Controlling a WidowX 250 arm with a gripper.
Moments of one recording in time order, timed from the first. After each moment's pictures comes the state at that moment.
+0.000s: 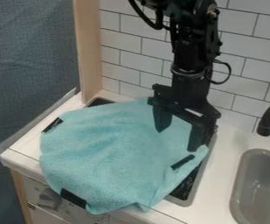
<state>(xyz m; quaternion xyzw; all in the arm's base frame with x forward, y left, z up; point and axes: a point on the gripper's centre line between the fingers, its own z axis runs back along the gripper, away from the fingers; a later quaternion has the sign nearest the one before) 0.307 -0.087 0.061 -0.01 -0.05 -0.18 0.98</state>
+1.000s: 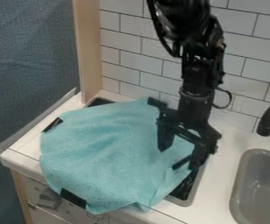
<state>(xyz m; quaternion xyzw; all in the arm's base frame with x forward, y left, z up) 0.320 -0.092 0.011 -0.01 0.04 -0.17 0.98</state>
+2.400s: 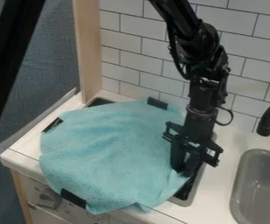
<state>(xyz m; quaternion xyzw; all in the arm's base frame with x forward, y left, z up) 0.338 -0.098 -0.027 -0.01 0.09 -0.18 0.98</state>
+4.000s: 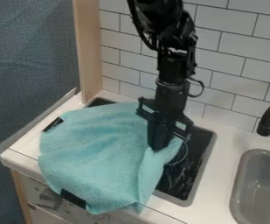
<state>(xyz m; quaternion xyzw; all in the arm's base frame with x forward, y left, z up) 0.329 -0.037 0.016 0.00 0.06 -0.17 0.98</state>
